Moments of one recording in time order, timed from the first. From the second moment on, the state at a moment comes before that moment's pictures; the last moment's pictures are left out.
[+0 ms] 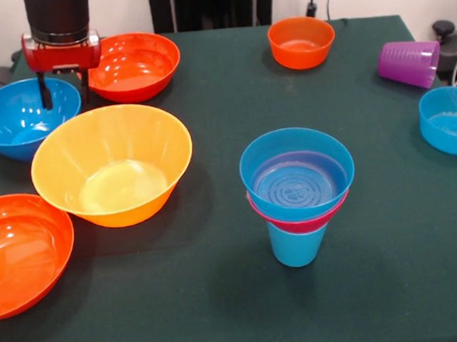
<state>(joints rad) -0.79 -0.55 0.20 1.71 -0.74 0.35 1.48</state>
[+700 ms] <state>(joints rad) -0.79 -0.47 0.15 1.71 -0.74 0.22 1.48</state>
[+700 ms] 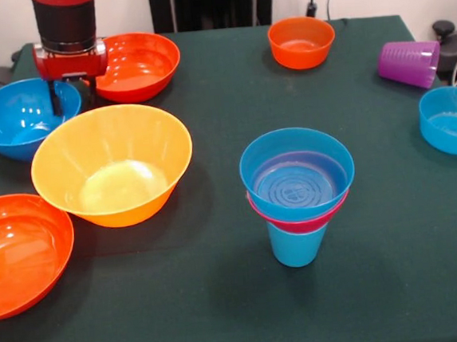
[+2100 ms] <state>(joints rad) -0.76 -0.49 0.13 1.71 -0.74 0.20 1.48</state>
